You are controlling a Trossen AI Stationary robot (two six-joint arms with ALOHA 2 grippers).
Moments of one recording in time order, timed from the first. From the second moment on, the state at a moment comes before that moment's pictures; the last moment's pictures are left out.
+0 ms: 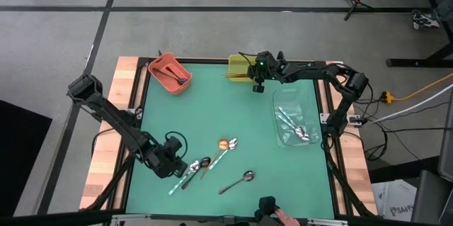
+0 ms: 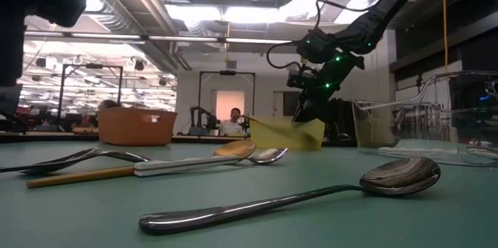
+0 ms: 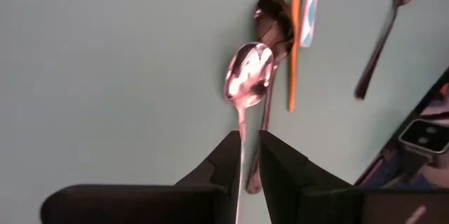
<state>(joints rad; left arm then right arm) -0.69 1.37 0.78 -0.49 -0.26 -1.69 -0.60 1.77 0.99 -0.01 0.05 -0.65</state>
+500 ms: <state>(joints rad) -0.69 1.37 0.74 -0.39 -0.25 -1.61 -0.60 1.77 0.99 -0.01 0.05 -0.65</state>
